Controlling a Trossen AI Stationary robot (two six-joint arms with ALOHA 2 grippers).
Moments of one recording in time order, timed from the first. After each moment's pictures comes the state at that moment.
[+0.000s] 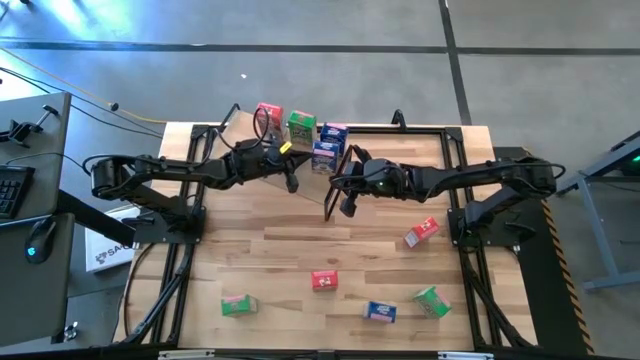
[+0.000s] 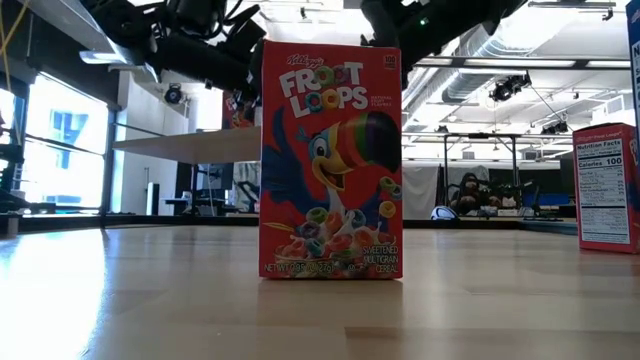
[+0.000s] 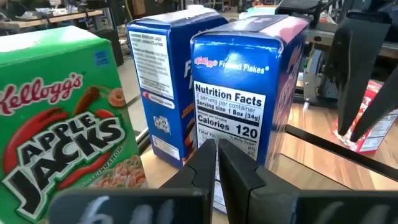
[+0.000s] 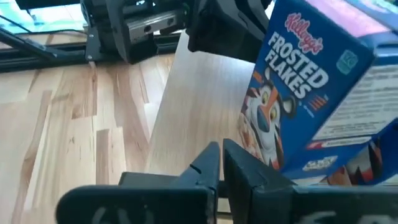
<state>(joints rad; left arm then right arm) 0.33 1.37 0.66 0.53 -0.08 0.04 -0.07 1.46 0.97 0.05 0.24 0.04</state>
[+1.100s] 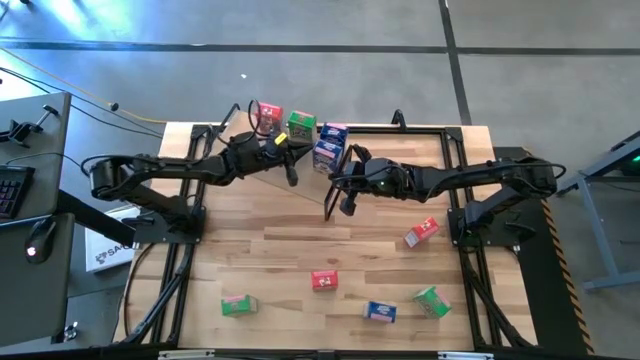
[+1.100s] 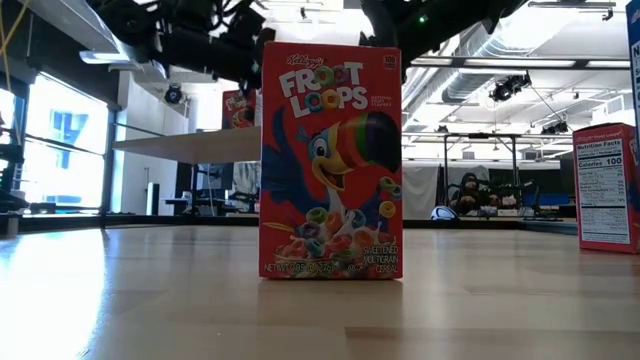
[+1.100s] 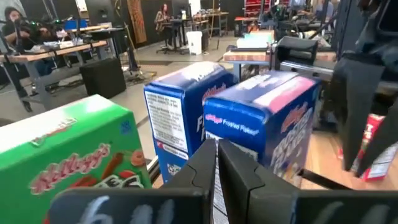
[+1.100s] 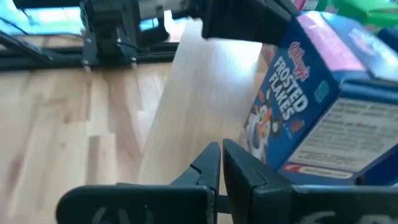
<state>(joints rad) 0.36 1.35 0.69 0.59 -0.04 0.09 -0.06 1.45 0.97 0.09 0.26 -0.01</state>
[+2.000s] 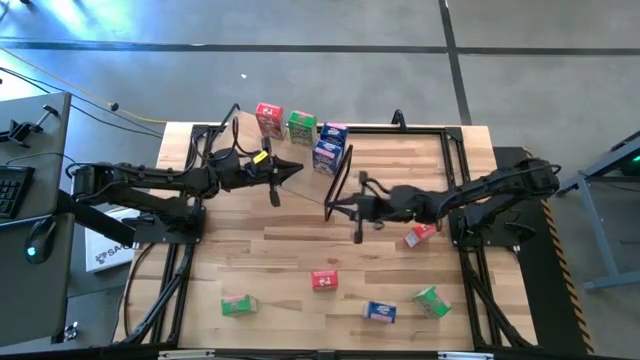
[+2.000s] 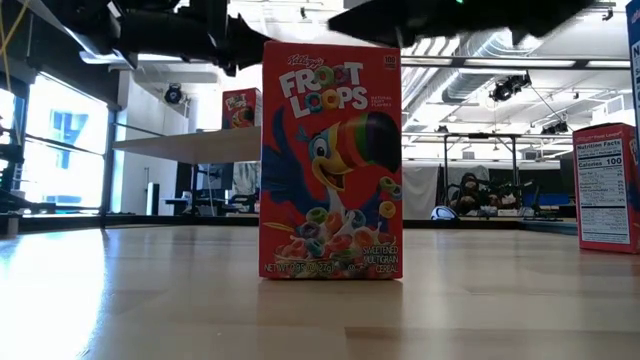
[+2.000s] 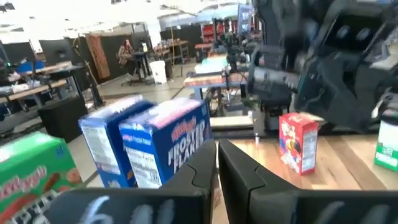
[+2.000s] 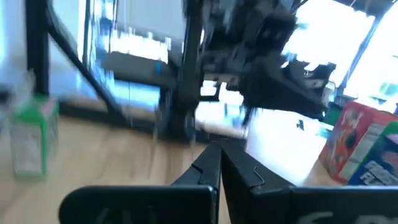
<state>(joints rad) 0.23 1.17 0.54 0.66 0.02 0.17 0.12 1.45 0.70 0.76 0.19 -0.28</state>
